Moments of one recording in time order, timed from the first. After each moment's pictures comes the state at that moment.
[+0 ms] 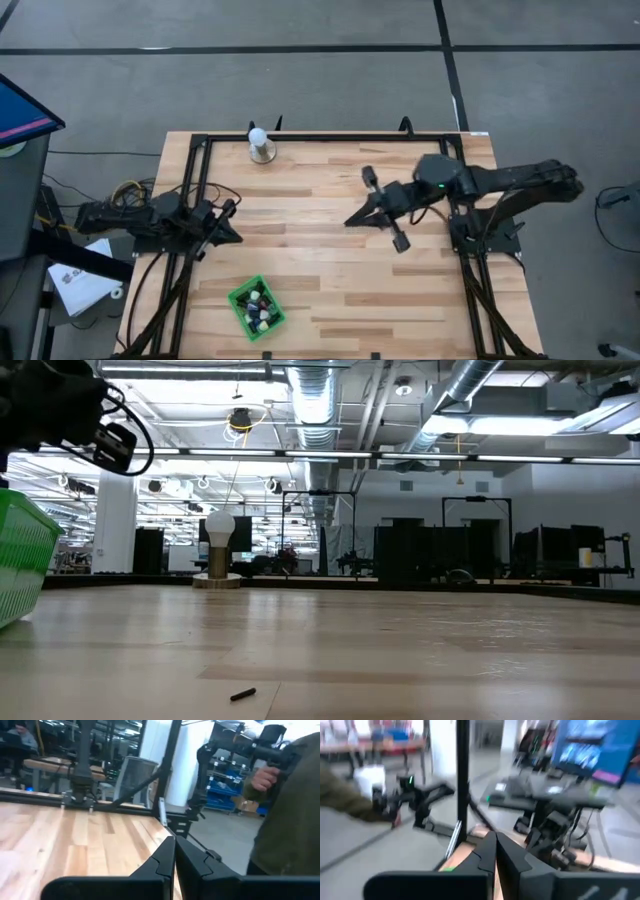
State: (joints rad) left arm -0.04 0.00 0.01 0.09 0.32 -0.27; right arm 0.16 1.26 1.28 -0.10 -0.24 -0.08
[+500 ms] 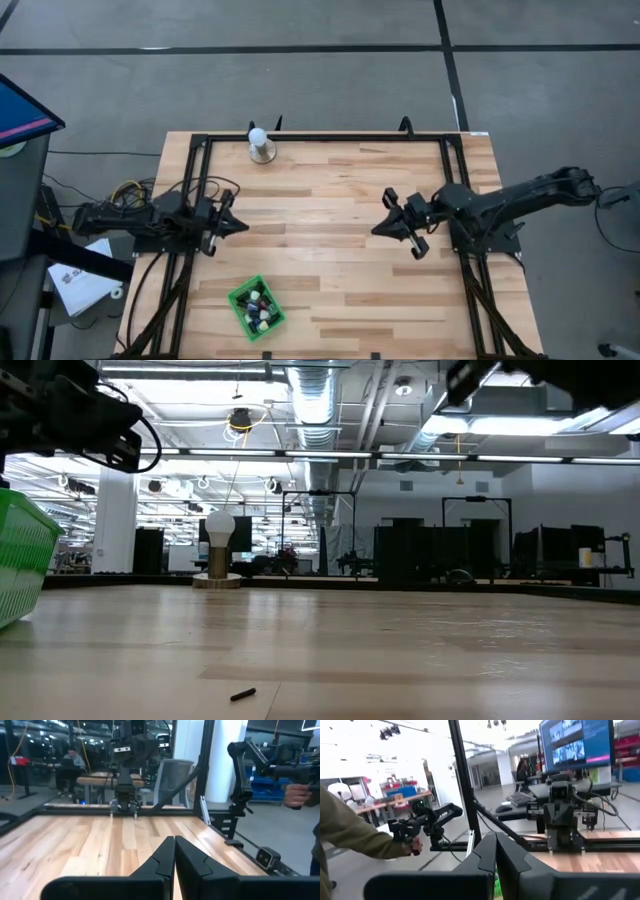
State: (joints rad) left arm 0.00 0.03 0.01 0.08 0.16 -0.09; right arm 0.11 1.00 0.43 0.74 -0.24 0.24
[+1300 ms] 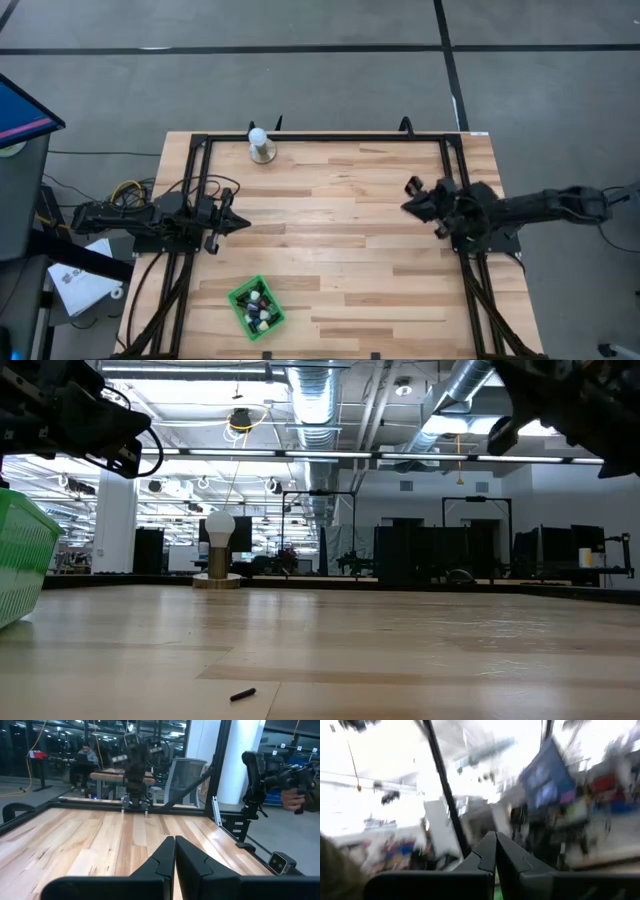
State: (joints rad) left arm -0.02 0.05 0.01 0.09 0.08 -0.11; right arm -0.15 0.87 0.01 1.32 -0.34 0.51
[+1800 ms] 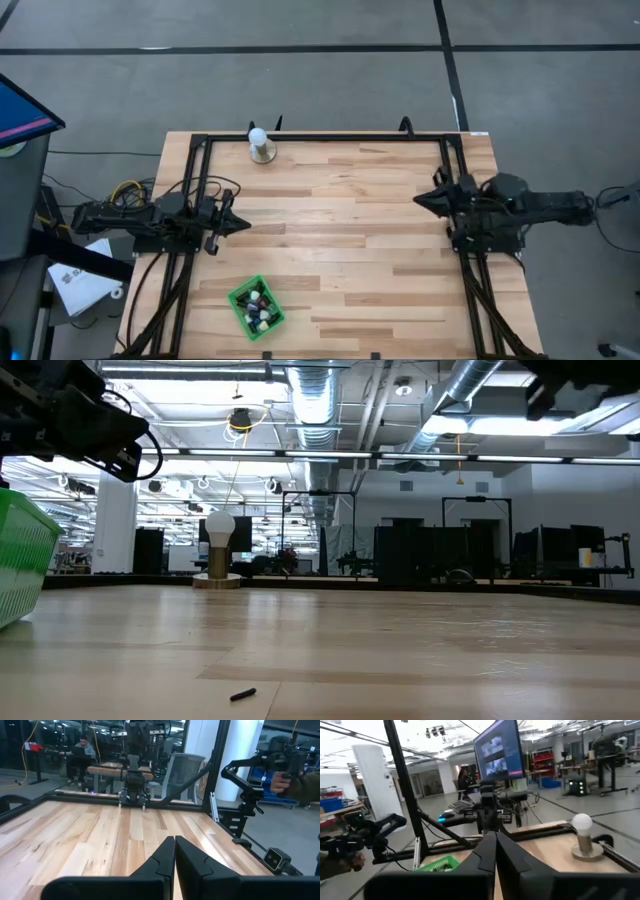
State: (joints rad) left arm -0.02 0.05 0.01 0.06 0.10 -0.13; right arm 0.07 0.26 0.37 0.02 0.05 0.18
